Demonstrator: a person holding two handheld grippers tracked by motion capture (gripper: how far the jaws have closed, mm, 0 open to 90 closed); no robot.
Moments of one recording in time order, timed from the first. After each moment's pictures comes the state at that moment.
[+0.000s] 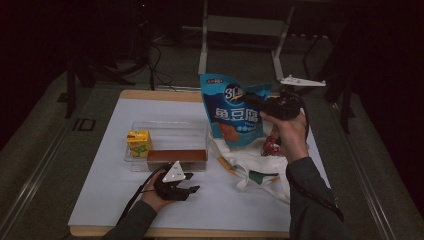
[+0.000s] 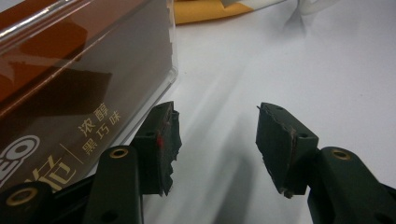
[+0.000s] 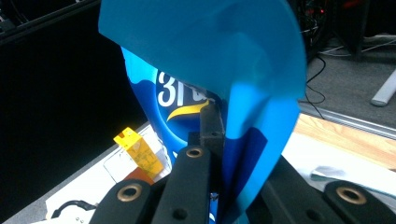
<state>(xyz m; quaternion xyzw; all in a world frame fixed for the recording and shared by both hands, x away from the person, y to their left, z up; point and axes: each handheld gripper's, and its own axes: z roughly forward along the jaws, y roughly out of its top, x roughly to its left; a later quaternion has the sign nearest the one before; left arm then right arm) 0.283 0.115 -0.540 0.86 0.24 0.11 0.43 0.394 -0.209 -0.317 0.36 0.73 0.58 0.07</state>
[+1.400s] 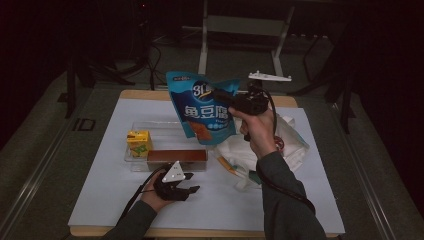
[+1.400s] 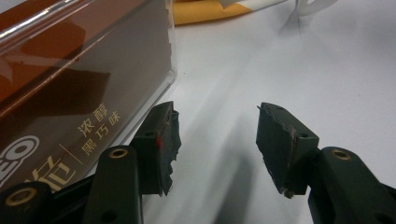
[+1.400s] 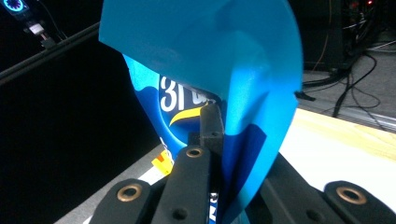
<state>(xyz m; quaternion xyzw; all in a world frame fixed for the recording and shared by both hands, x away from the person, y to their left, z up) 0.282 0.115 -0.540 0.86 0.24 0.11 0.44 0.403 -0.135 -0.321 0.35 0.71 0.61 0.01</state>
